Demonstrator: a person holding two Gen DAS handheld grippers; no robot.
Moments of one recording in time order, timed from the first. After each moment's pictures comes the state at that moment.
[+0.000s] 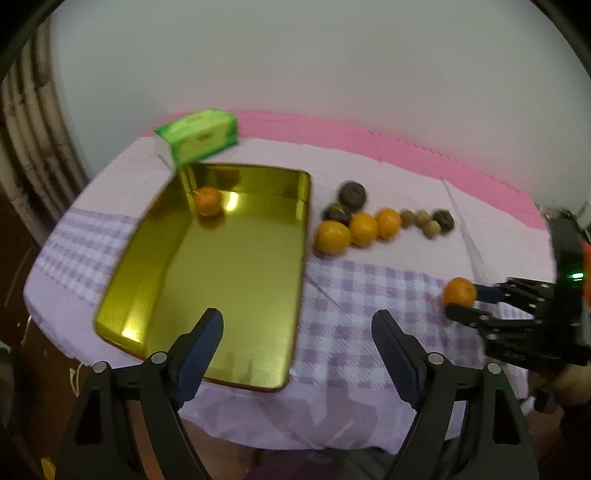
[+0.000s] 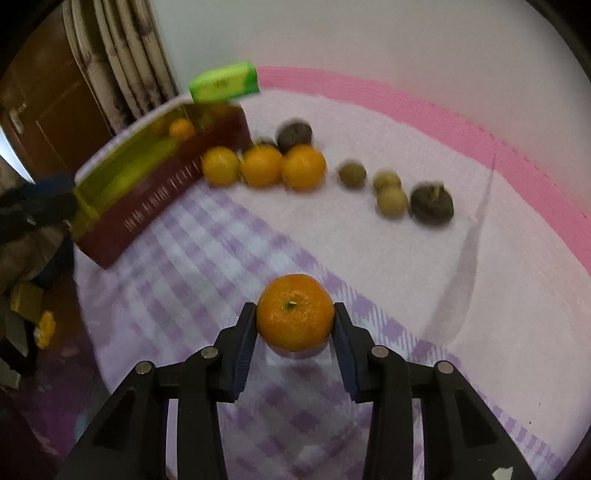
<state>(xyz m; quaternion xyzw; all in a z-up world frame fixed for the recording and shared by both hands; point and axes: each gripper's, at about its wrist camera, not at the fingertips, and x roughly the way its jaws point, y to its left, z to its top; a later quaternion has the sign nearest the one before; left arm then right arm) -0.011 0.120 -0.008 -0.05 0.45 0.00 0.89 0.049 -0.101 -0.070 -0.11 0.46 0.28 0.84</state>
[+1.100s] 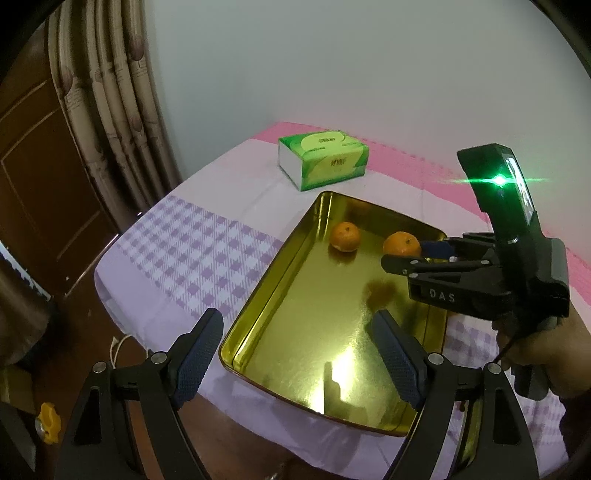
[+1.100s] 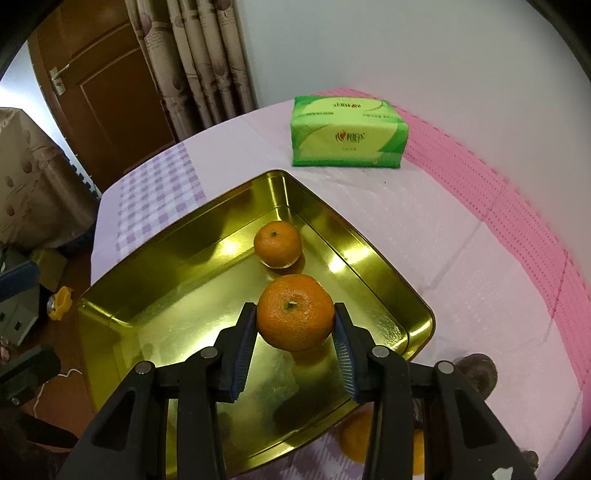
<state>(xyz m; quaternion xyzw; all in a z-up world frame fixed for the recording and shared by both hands) -0.004 0.207 0.002 -0.09 0.43 0.16 0.88 0.156 0.122 -0.060 -0.18 0.45 0.39 0.79</state>
